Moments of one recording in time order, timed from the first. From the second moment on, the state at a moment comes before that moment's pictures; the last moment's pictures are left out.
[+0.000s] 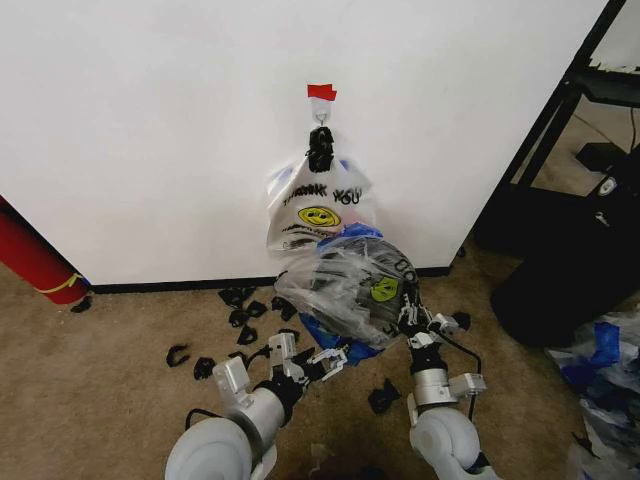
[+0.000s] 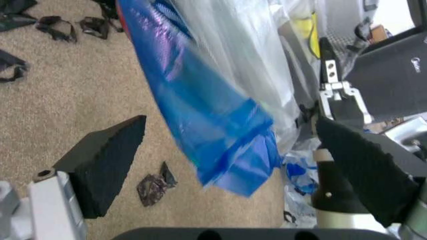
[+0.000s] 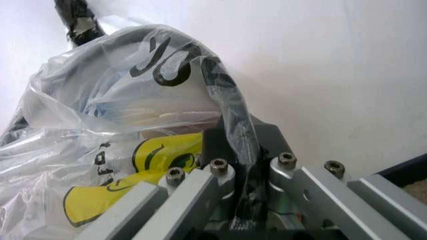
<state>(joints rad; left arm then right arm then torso) 1.37 -1.12 -0.08 -2.33 -1.20 0.40 -0.55 -1.37 1.35 0.29 1.84 0.63 0.38 0.03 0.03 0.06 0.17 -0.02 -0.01</state>
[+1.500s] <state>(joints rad) 1.34 -1.09 -0.08 -2.12 -0.87 0.30 -0.44 -1.44 1.29 0.28 2.04 0.87 0.20 0.16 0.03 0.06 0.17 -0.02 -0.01</state>
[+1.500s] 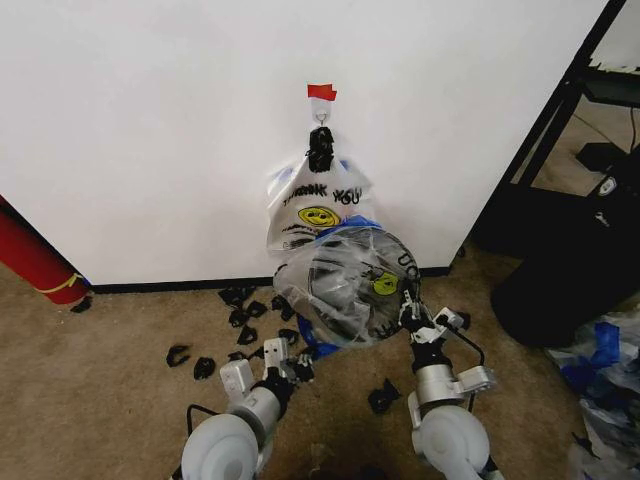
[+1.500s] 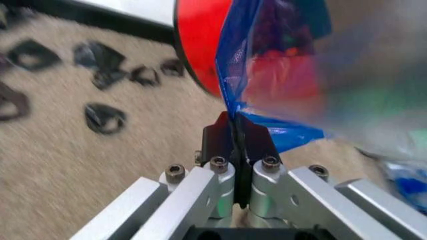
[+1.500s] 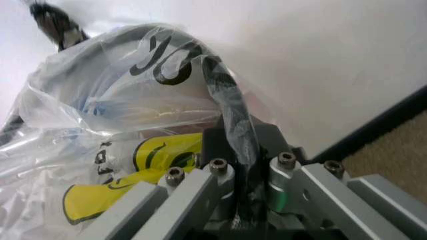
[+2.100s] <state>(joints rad) 1.40 -1.07 -0.08 -2.07 -0.62 0.28 -0.36 -1.43 1.31 0.28 2.00 0.86 0.23 0.13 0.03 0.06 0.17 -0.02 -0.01</state>
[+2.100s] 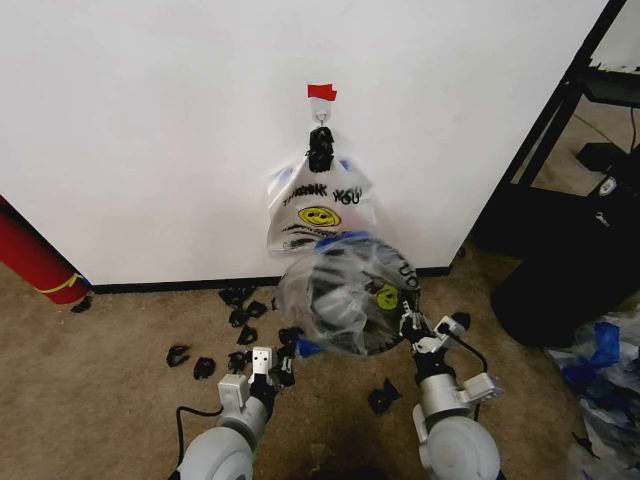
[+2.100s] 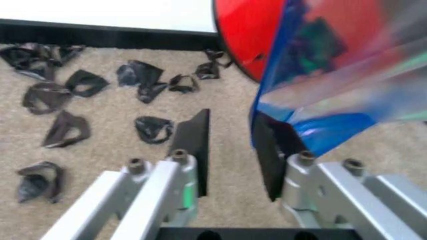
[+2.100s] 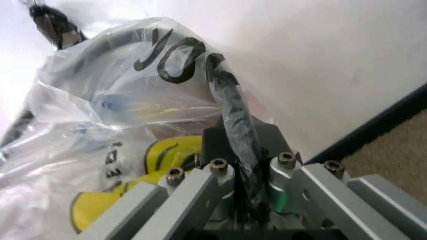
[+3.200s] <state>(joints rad) 1.18 -0.85 -0.31 -1.95 -0.63 -0.12 0.35 -1.39 1.13 0.48 1.63 0.62 0.51 -0.74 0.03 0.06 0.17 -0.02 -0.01</state>
